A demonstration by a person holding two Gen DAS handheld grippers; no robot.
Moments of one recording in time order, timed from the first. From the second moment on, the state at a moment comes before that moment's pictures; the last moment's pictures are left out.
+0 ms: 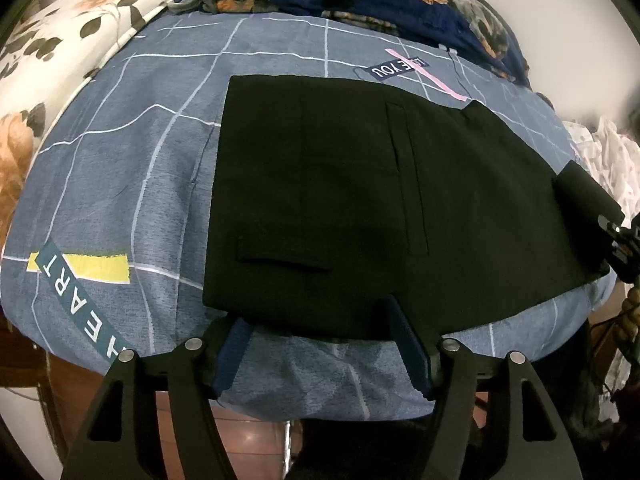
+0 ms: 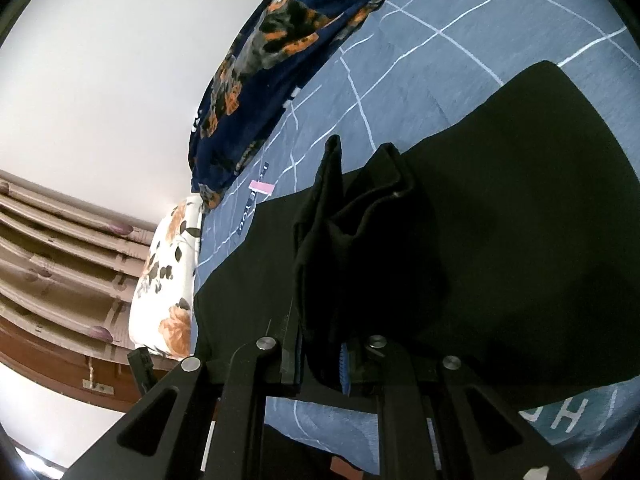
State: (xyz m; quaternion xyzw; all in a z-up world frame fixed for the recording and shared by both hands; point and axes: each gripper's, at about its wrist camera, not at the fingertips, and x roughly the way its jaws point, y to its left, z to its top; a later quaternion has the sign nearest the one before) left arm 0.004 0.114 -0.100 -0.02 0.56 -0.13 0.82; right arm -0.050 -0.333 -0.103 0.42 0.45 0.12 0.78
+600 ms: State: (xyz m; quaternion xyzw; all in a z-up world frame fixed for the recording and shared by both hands) left arm 0.005 0.113 -0.100 -0.01 0.56 -0.13 0.81; right arm -0.043 -0.312 -0.106 0.40 0.46 0.12 0.78
